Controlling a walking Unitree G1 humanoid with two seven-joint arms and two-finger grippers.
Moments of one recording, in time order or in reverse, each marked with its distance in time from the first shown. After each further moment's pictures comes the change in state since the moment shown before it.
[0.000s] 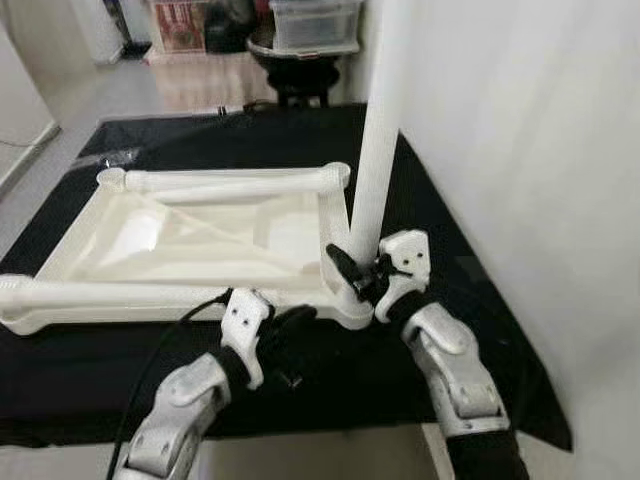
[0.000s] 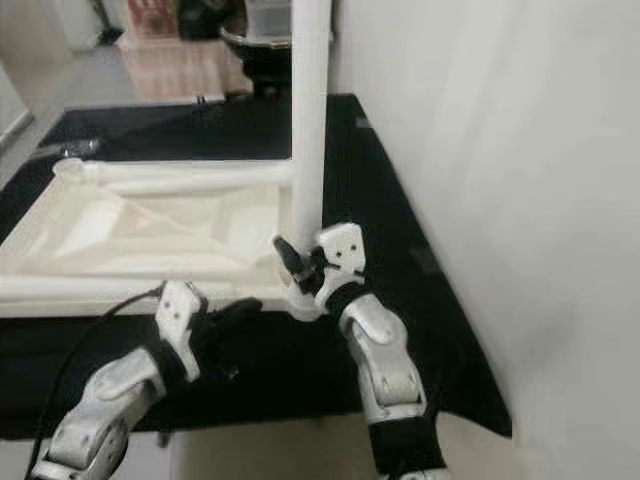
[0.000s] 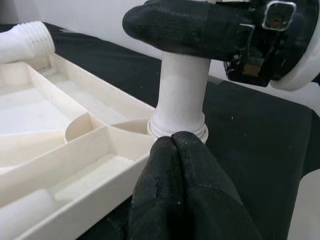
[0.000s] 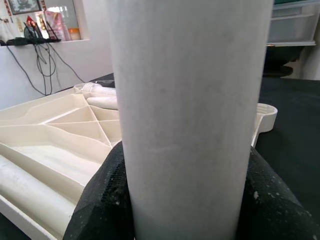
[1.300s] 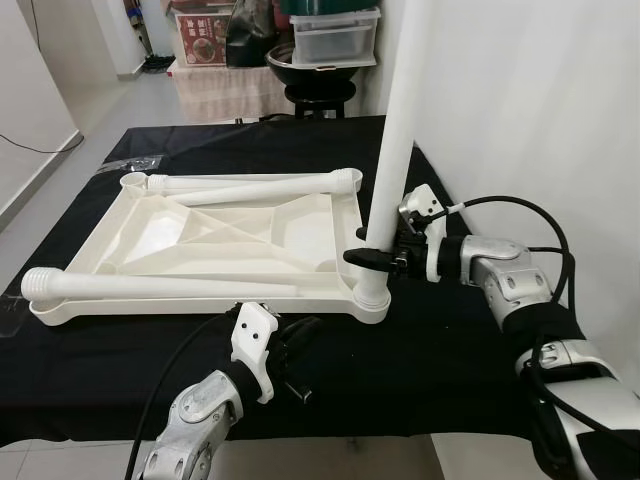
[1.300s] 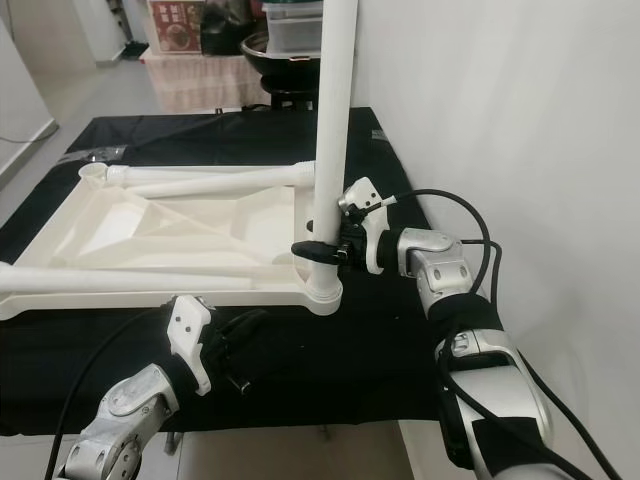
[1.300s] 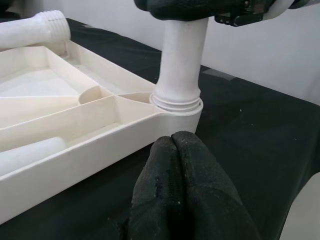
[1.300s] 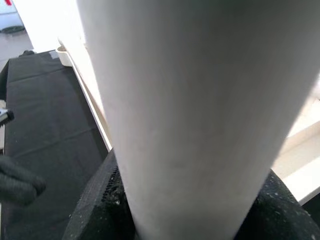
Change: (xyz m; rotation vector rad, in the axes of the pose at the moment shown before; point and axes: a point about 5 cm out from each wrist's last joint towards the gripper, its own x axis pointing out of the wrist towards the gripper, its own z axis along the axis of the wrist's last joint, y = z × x) left arm 0.001 -0.006 -0.007 -0.017 0.003 0.024; right arm 0.017 -0.089 0.045 -0.103 0.244 0.489
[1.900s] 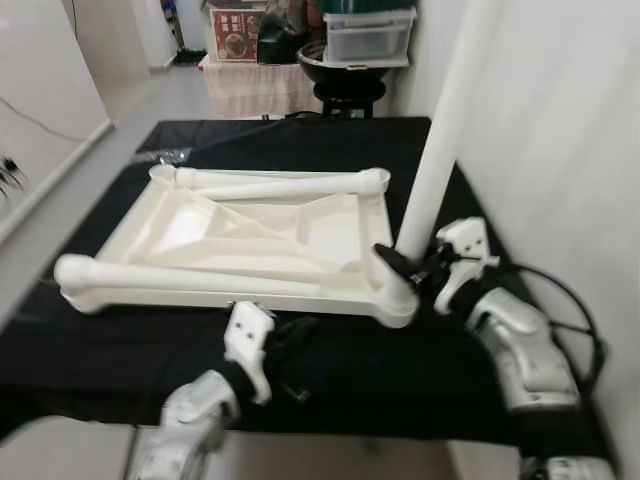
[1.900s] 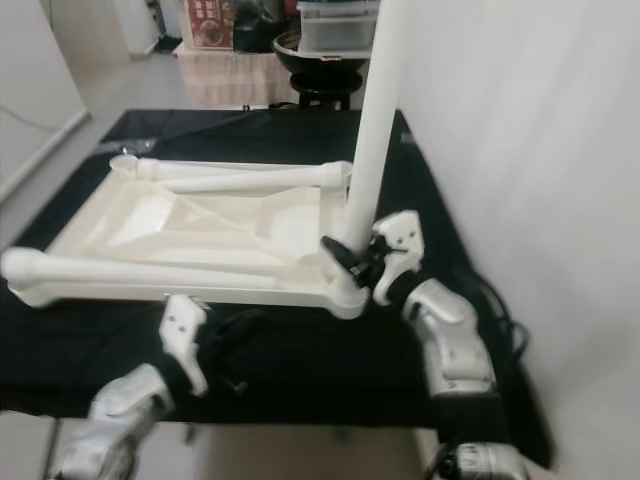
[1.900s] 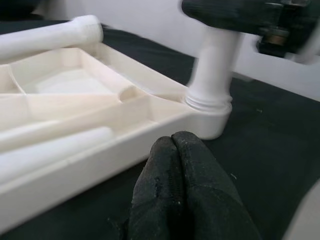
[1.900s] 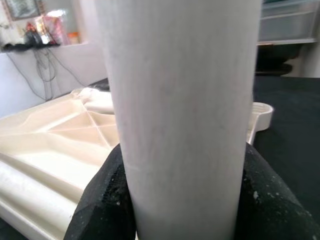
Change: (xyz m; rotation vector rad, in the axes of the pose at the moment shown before) left arm -0.007 0.004 0.004 0.005 -0.001 -0.010; right arm -0.008 0.065 -0.044 0.143 -0.231 -0.622
